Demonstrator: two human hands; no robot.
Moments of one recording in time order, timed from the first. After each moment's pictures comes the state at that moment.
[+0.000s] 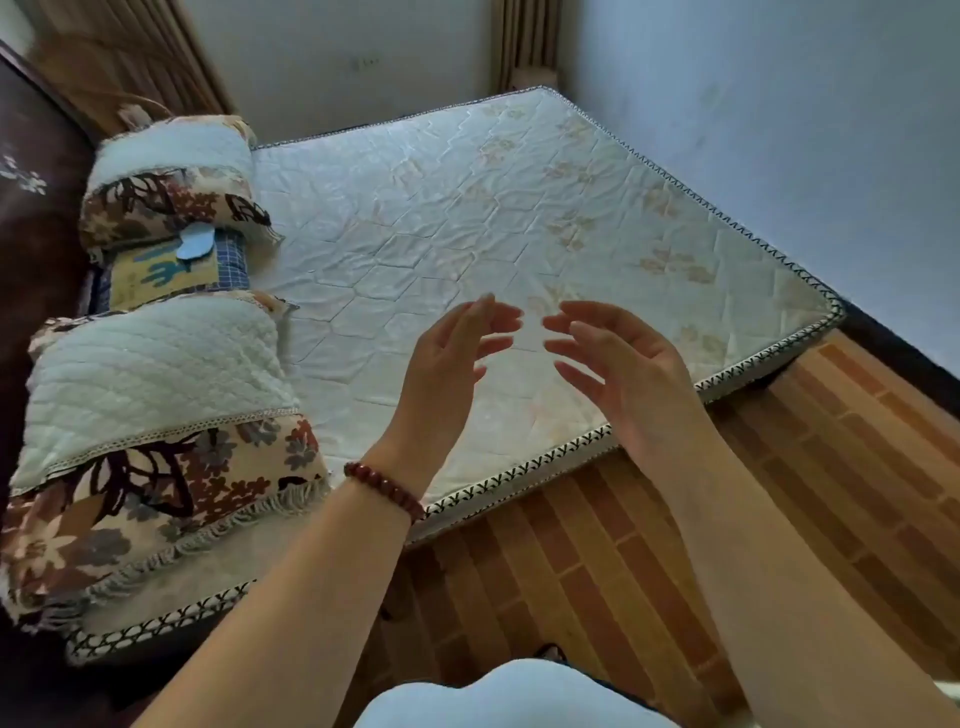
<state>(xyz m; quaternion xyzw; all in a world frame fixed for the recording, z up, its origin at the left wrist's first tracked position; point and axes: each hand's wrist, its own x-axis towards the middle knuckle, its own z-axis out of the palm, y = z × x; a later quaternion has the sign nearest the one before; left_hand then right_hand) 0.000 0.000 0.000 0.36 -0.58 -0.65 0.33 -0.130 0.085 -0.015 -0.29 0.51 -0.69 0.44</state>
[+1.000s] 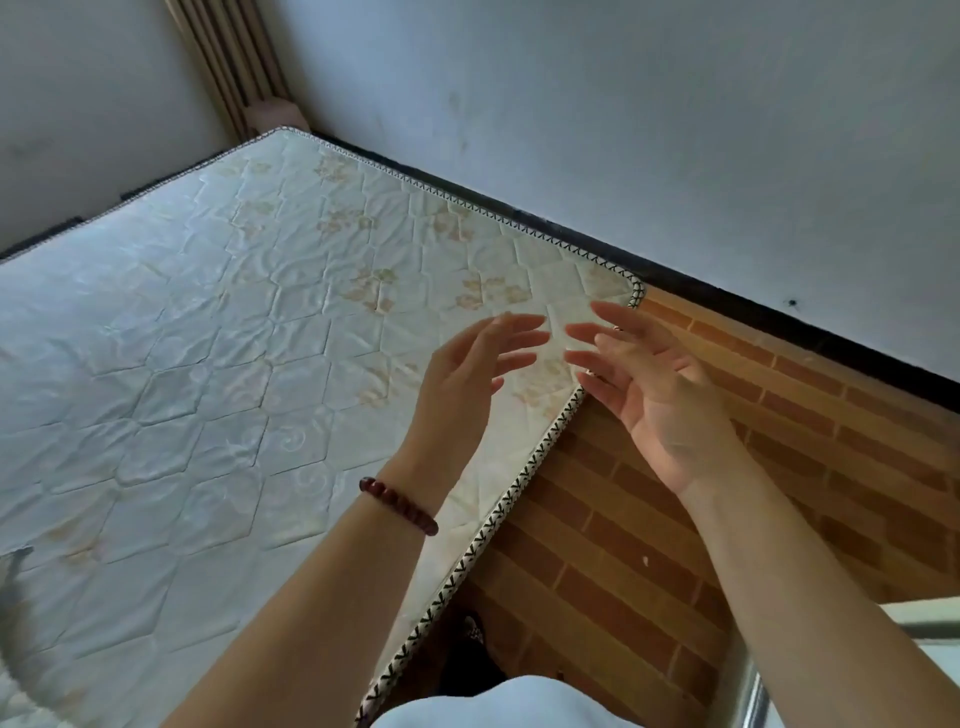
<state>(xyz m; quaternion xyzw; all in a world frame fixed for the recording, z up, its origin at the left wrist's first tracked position) -0.301 -0.081 -0.004 0.18 -0.65 -0.72 0.14 -0.379 0.062 -0.018 -0.14 0.57 -0.77 0.25</state>
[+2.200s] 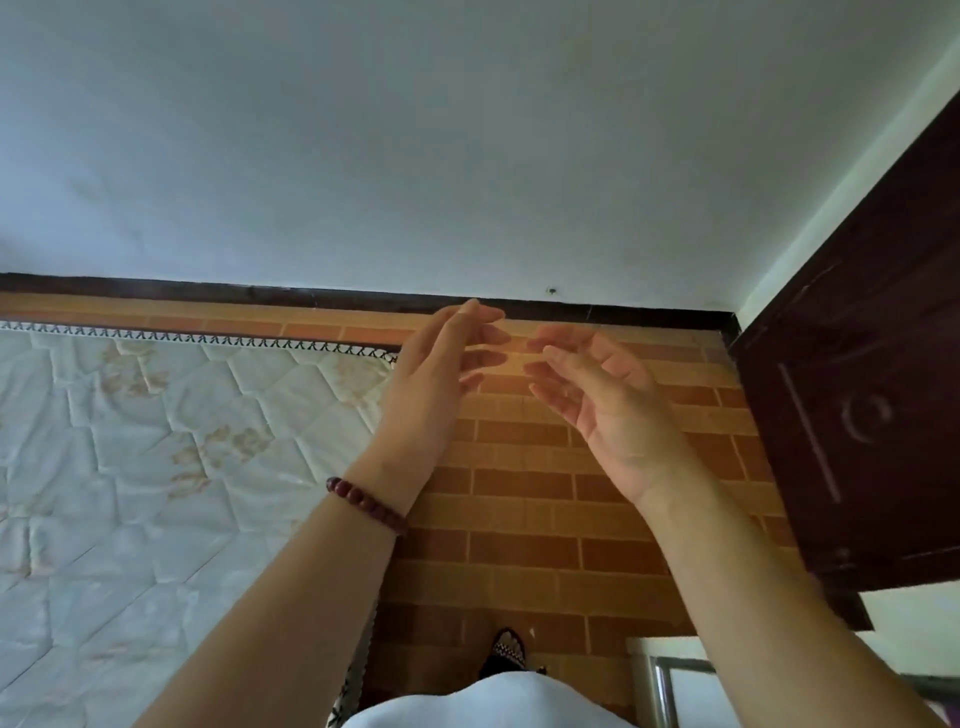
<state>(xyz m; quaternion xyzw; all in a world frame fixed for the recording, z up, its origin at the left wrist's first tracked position) -0.736 0.110 -0.013 -0.01 -0.67 -0.75 -0.04 -0.716 0.259 -0.022 0.03 0.62 -0.78 0.03</state>
